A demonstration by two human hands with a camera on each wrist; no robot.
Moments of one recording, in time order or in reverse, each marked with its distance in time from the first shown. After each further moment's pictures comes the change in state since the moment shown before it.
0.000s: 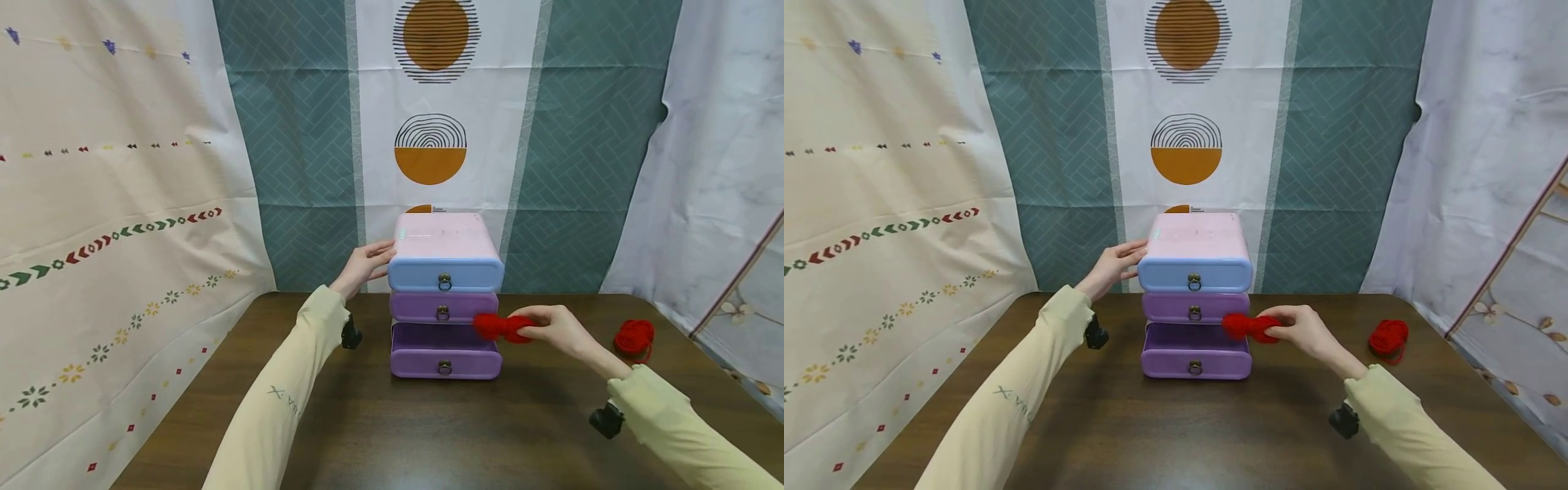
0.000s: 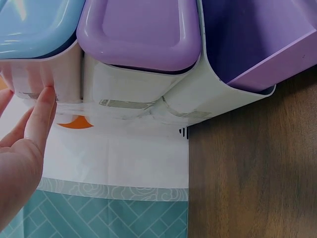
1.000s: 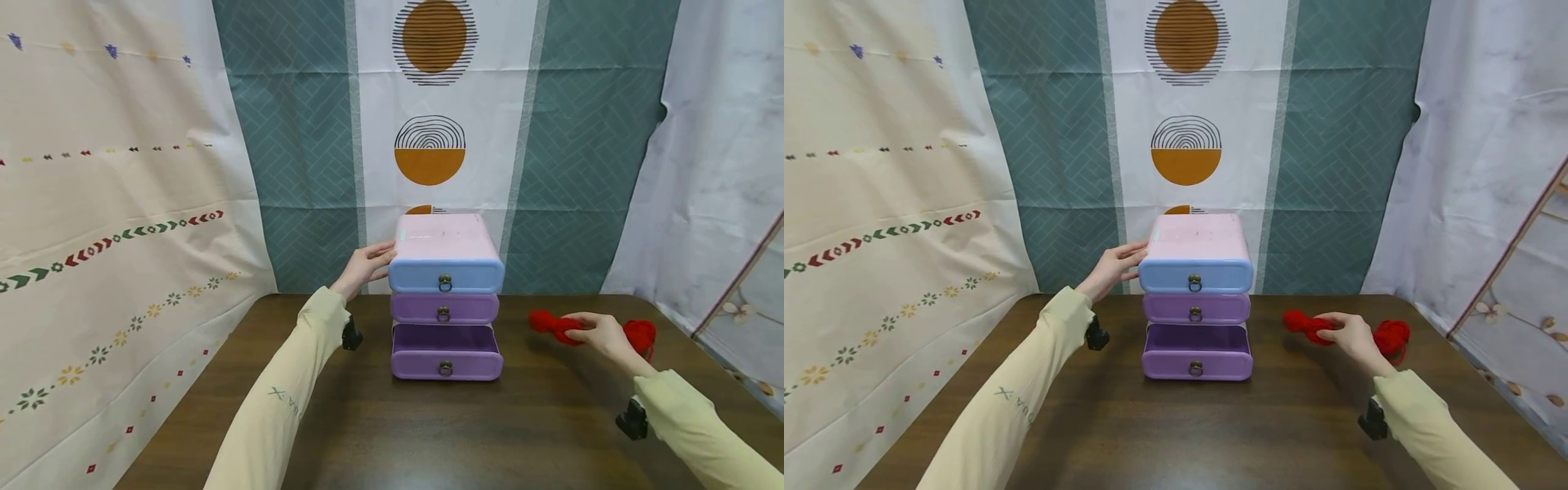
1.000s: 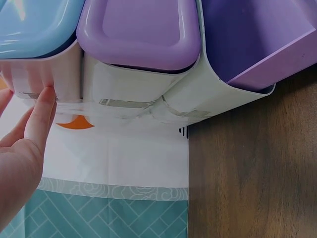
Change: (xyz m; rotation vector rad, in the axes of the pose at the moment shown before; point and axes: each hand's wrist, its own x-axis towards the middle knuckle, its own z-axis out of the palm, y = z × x) left_hand -0.003 -0.002 -0.001 -0.003 -0.001 0.012; right_hand -0.037 0.059 -0.046 -0.257 0.198 0.221
